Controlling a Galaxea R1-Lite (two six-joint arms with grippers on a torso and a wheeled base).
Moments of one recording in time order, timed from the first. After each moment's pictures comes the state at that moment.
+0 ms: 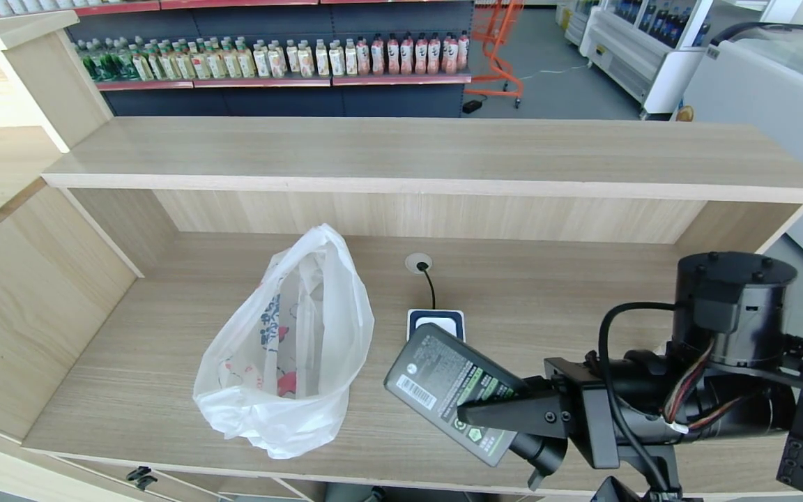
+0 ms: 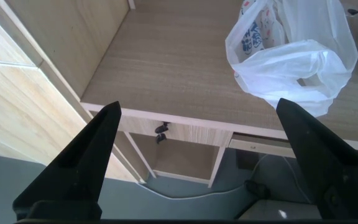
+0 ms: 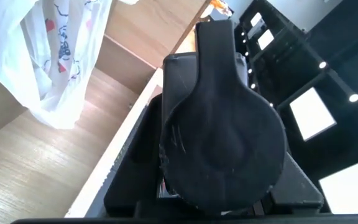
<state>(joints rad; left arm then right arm) 0.00 0.00 0.00 0.05 0.13 0.01 0.64 1.62 -0.58 -0.79 0.82 -2.70</state>
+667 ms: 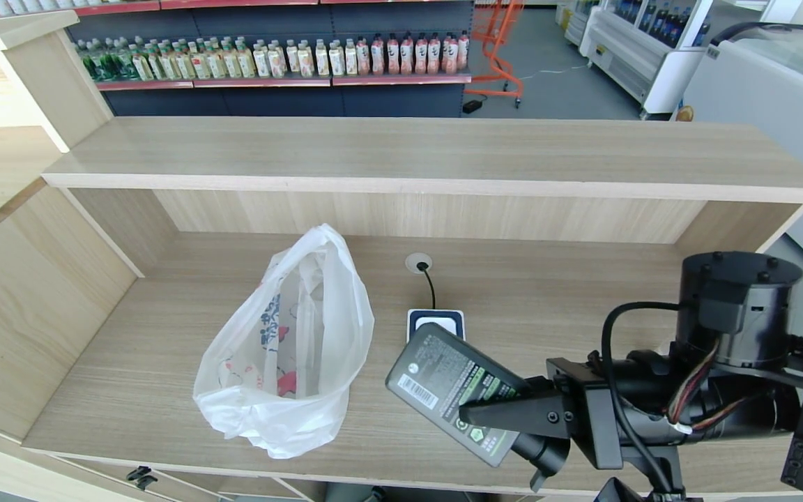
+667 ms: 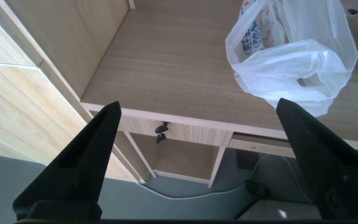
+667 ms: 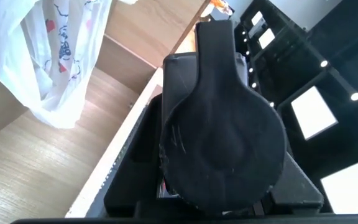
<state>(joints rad) 0.00 0.00 0.00 0.05 0.13 0.01 0.64 1.60 -0.58 -0.79 0.82 -2.69</state>
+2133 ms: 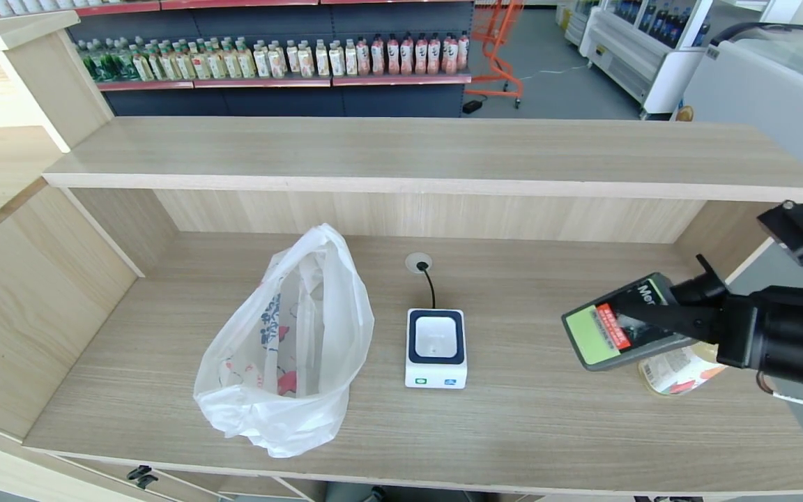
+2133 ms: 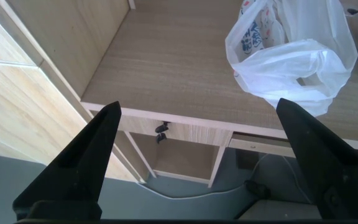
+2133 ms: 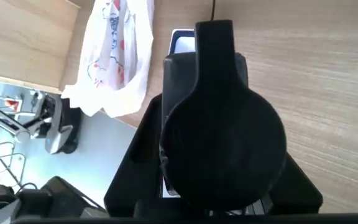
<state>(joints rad) 0.00 0.00 0.00 0.05 0.13 0.01 0.26 1.29 -0.64 -0.32 0.38 0.34</state>
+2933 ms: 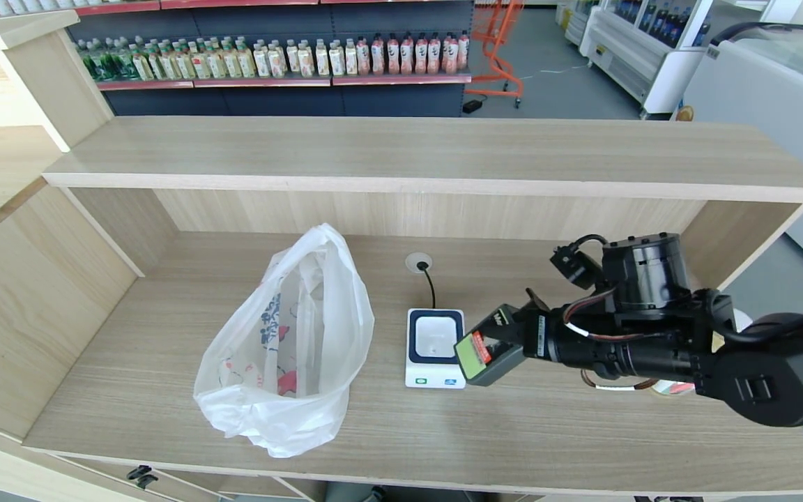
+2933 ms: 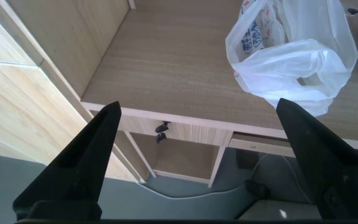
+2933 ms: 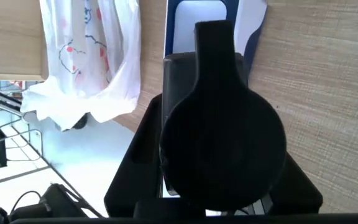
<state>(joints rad) 0.00 0.00 0.00 0.05 0.13 0.01 0.49 1.79 -0.82 -0.47 0.25 0.47</state>
